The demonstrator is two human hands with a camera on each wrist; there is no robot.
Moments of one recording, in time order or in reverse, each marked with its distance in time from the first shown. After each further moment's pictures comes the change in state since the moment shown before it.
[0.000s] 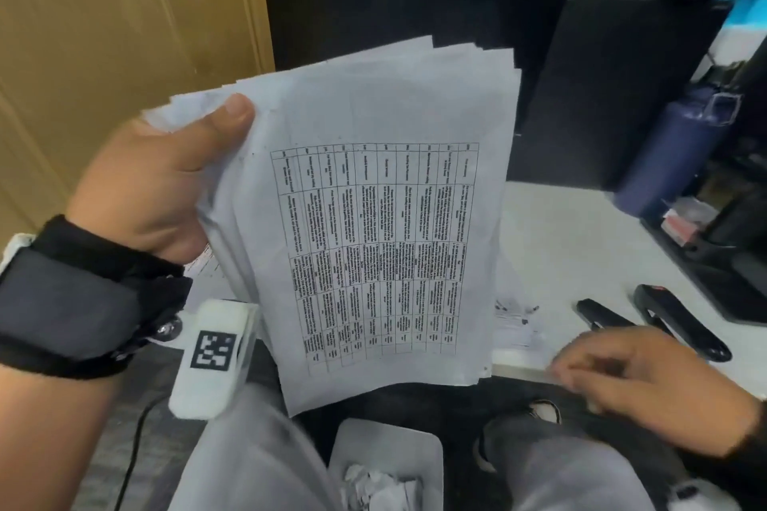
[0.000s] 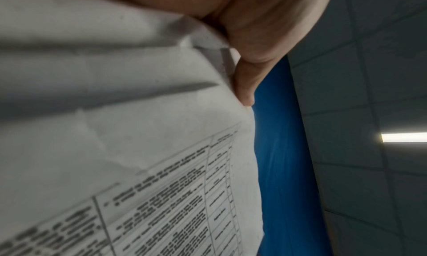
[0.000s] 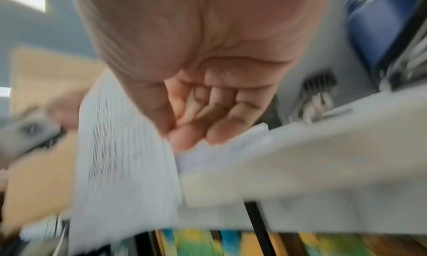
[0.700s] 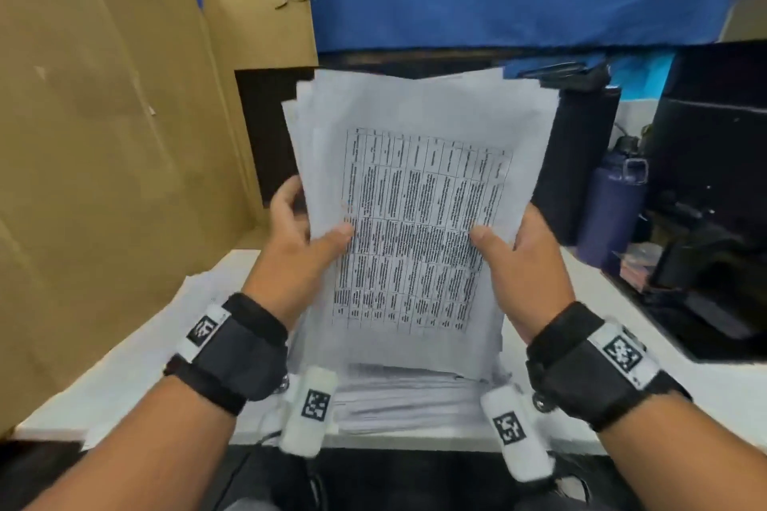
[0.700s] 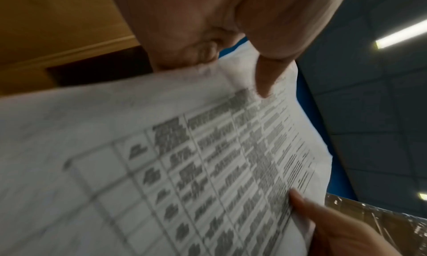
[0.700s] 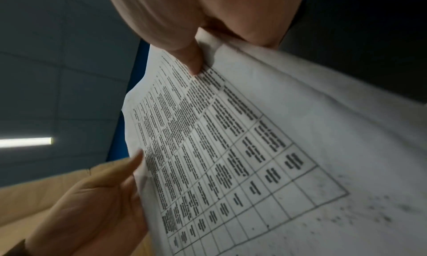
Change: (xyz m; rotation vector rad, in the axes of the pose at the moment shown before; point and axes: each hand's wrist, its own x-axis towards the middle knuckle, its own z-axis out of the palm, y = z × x) left_hand 0.040 -0.030 0.085 0.410 0.050 0.064; right_hand 0.110 -0.086 -0.040 0.642 0.861 -0.242
